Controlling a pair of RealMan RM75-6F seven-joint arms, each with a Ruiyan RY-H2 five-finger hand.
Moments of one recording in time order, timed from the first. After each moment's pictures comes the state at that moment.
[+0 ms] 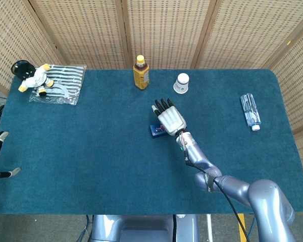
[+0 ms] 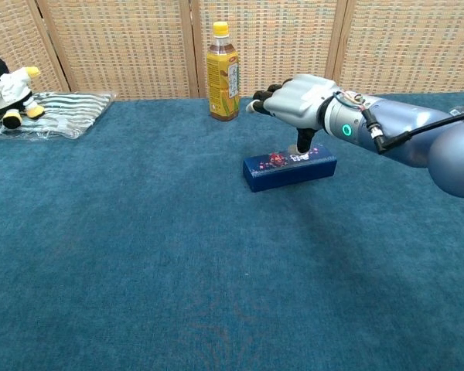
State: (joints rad) left arm -0.19 -1.00 -0.08 -1.65 1.22 1.19 -0.08; right arm 1.06 -1.76 0.22 -0.99 -1.02 0.79 -0.74
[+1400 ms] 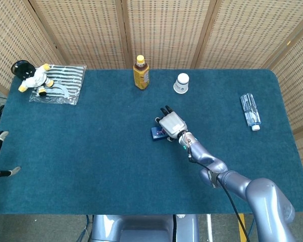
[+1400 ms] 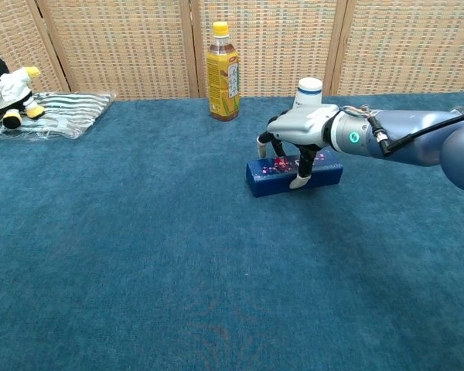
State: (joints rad) left arm -0.20 -1.01 -0.09 -1.64 1.20 1.17 -0.07; right arm 1.08 -1.77 0.16 -0.84 -1.23 0.60 -0.23
